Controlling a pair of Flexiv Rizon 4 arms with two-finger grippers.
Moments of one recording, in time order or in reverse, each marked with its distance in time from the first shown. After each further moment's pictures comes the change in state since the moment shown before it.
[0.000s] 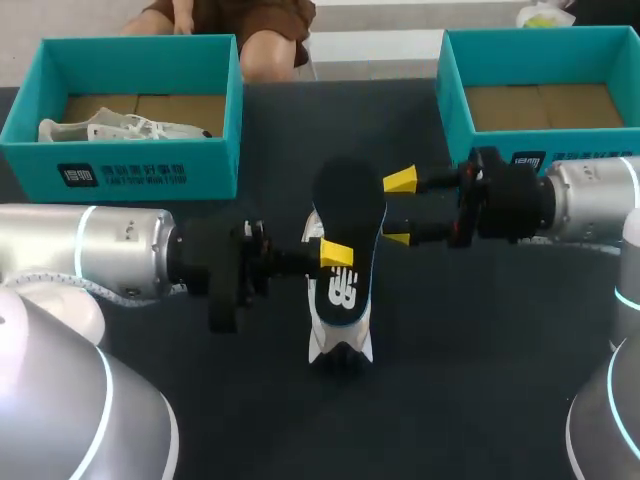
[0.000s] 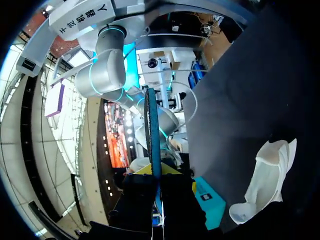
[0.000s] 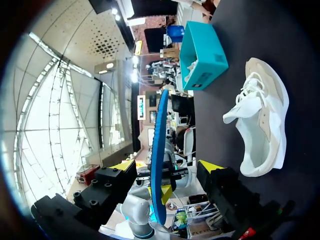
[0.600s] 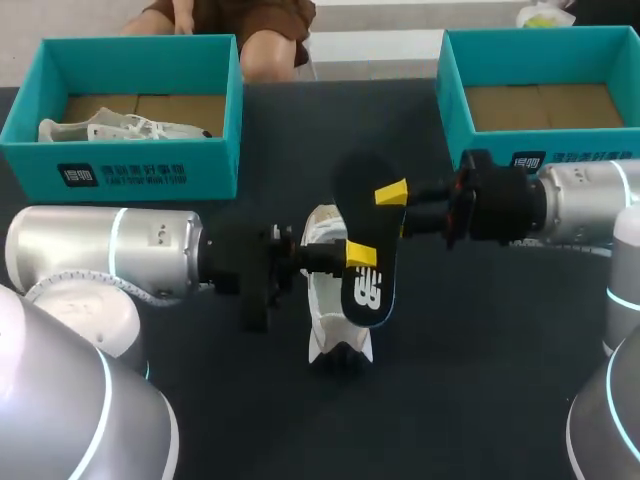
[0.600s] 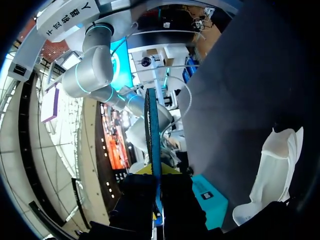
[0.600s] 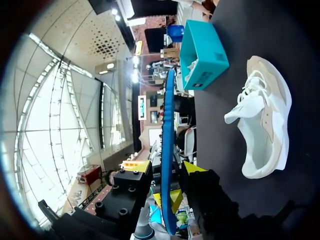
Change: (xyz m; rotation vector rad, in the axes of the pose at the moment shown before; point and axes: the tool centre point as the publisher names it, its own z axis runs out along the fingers) left arm 0.019 0.010 0.027 -0.005 0.027 0.049; right arm -0.002 0.000 0.007 -0.001 0.007 0.004
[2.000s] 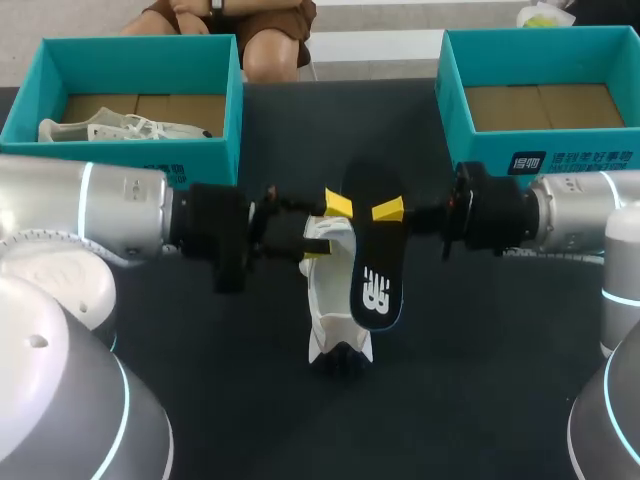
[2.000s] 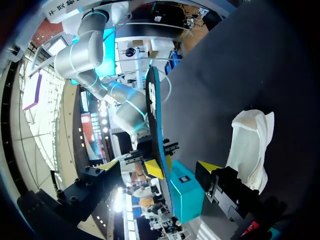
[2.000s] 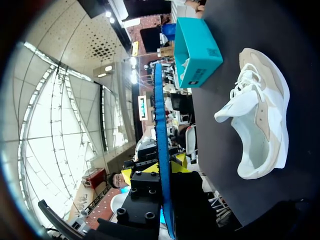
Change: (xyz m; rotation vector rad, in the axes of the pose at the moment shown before) left arm 0.008 0.046 -0.042 -0.088 0.233 -0.056; right arm -0.020 0.004 0.002 0.012 0.019 0.060
